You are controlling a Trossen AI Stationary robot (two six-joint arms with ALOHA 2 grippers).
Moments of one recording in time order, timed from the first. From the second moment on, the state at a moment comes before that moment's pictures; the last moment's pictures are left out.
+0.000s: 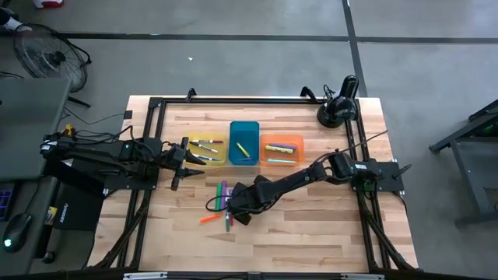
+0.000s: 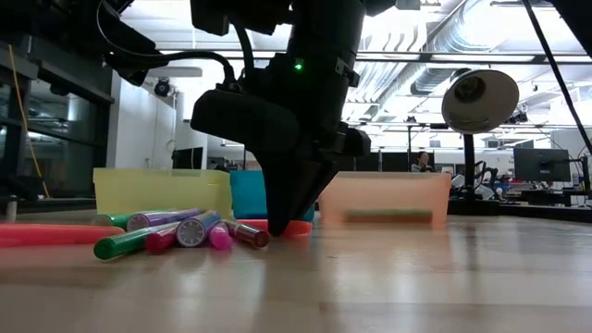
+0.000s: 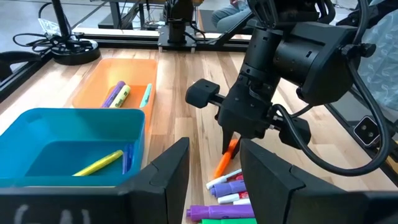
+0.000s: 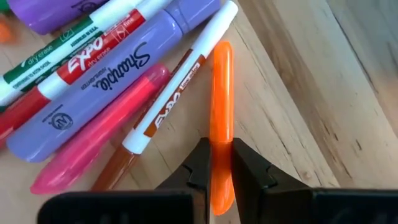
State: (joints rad) left arm -0.09 0.53 0.39 -0.11 0.01 -0.06; right arm 0.29 2.33 1.85 -0.90 0.23 0.82
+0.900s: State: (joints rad) left arm -0.09 0.53 0.39 -0.12 0.01 -0.06; right arm 0.15 2.21 1.85 -1.03 0.28 0.47
